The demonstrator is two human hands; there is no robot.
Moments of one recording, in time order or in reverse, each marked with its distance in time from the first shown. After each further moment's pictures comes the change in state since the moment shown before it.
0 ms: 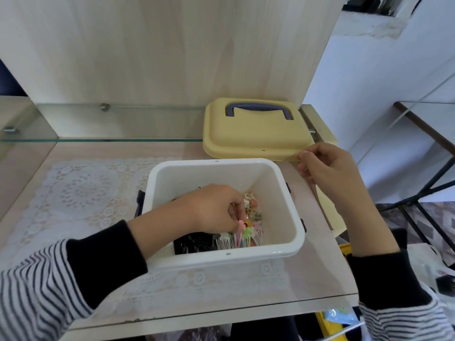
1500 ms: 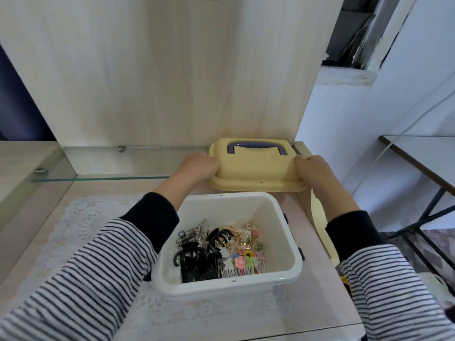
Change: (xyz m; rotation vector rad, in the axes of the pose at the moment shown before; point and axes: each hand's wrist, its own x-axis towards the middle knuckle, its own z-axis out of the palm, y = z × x) left_hand 0.050 0.000 -0.093 -0.303 0.555 -0.309; right_hand 0.081 -0.020 0.013 -0.211 0.012 0.262
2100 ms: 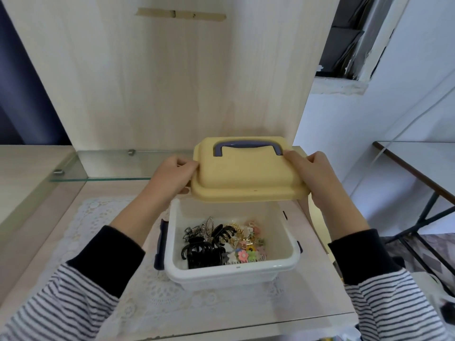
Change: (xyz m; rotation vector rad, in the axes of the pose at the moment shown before) left_hand -0.058 -0.035 -0.041 -0.387 0.123 0.075; right_hand -0.061 -0.013 -0.013 0.333 0.009 -0.092
